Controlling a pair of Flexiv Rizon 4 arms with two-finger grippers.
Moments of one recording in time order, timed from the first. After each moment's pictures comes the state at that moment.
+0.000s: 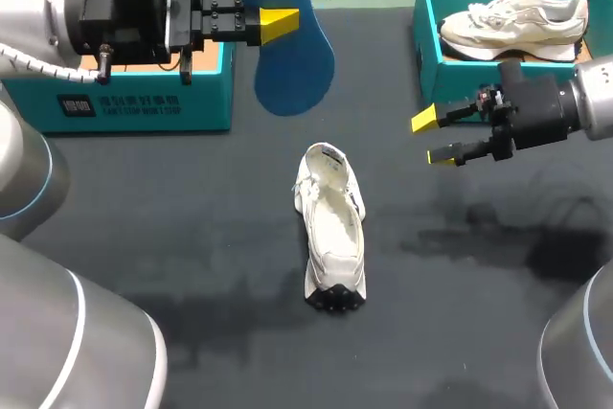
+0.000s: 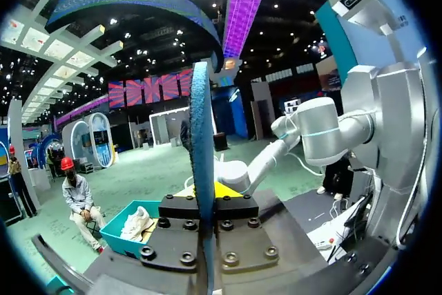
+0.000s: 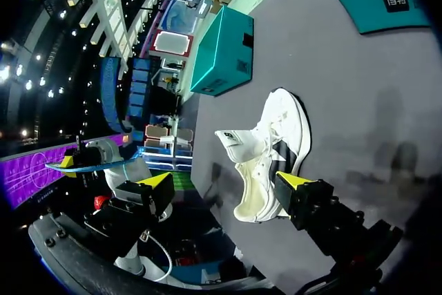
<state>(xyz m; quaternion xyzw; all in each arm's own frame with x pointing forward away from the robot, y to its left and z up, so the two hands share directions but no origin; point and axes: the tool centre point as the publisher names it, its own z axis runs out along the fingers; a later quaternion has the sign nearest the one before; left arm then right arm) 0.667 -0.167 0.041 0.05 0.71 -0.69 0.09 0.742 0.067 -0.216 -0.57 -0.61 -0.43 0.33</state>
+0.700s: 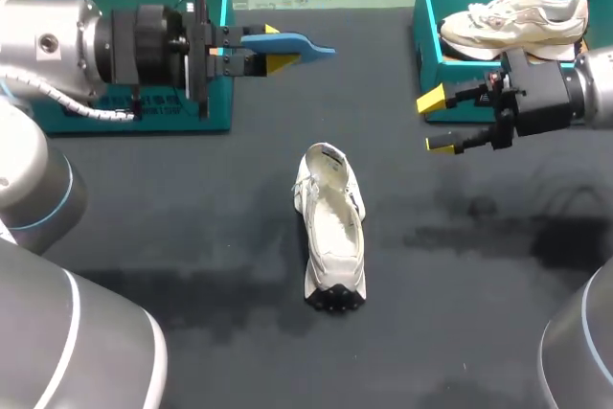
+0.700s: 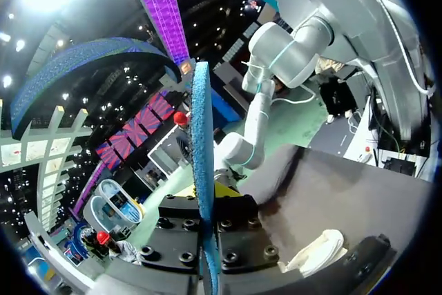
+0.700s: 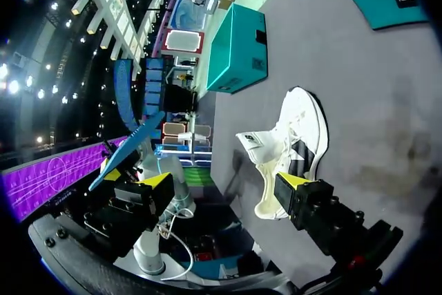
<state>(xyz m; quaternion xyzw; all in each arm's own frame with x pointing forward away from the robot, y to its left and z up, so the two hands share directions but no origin) 0.692 -0.169 -0.014 0.26 0.67 -0.65 0.26 0.751 0.066 -0.193 -0.55 -0.59 -0.45 0.39</state>
